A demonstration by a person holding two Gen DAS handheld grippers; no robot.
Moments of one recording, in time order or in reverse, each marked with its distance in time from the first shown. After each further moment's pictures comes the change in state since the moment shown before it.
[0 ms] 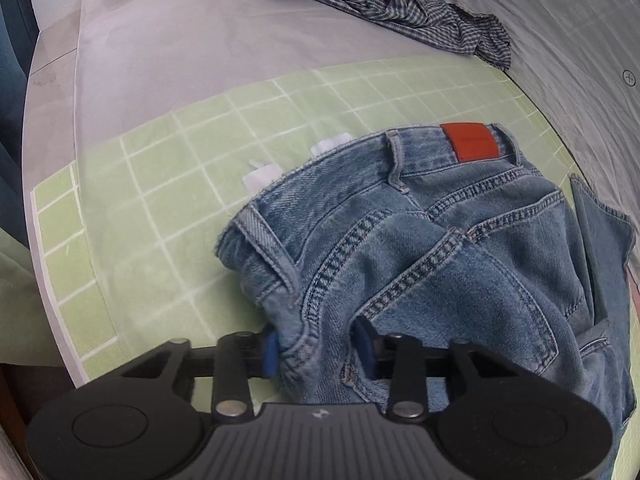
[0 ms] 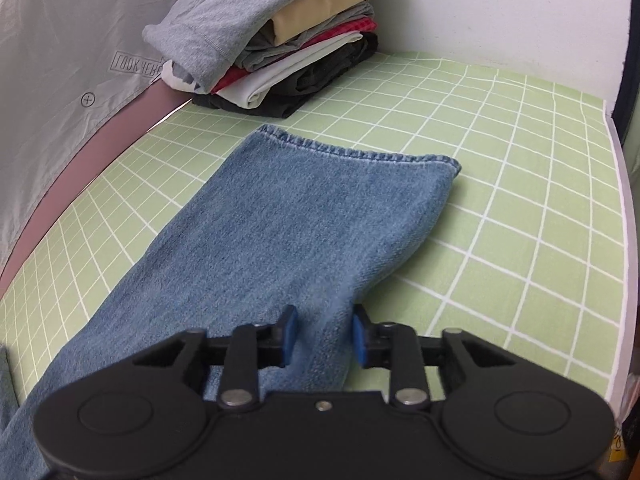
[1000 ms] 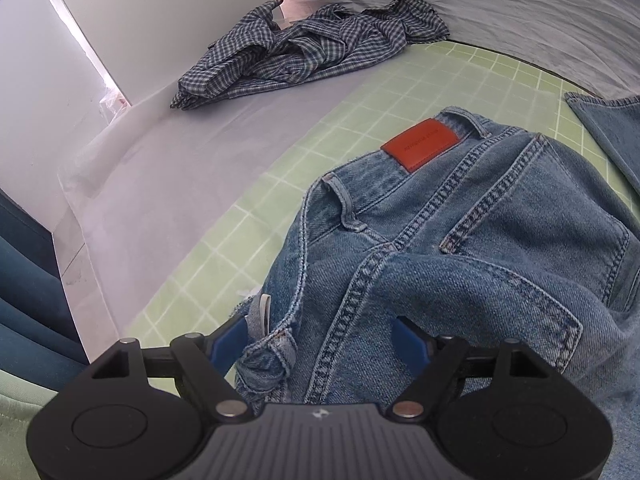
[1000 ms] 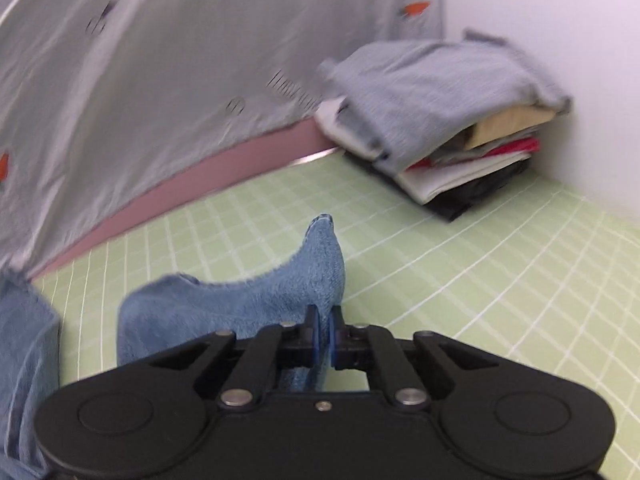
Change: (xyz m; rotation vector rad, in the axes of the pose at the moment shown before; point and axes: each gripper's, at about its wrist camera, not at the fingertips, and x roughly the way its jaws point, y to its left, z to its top) left arm -0.001 -0.088 0.001 0.454 -0.154 0.306; right arm -0.030 0.083 0.044 -0.206 -0.232 0.142
